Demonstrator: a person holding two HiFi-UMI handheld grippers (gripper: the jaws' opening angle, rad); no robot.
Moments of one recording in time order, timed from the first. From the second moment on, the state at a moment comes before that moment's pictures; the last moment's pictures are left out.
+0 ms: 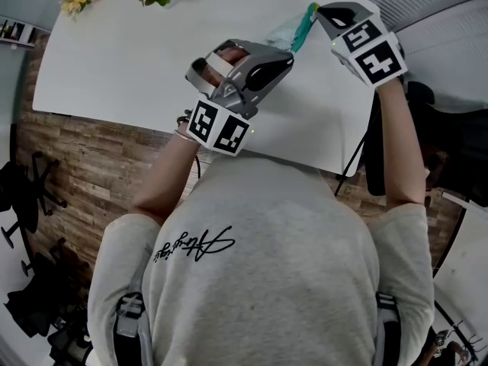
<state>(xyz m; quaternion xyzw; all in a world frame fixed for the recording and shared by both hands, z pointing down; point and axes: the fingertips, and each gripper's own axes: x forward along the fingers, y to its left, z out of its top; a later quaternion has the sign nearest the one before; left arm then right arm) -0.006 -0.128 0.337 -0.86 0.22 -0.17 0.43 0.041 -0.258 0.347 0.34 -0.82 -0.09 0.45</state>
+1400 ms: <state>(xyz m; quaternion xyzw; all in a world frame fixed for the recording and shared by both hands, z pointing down) 0.000 -0.115 0.360 -0.86 0.18 -0.17 0.44 0.048 -0.218 0.393 0.17 -0.93 0.16 0.29</state>
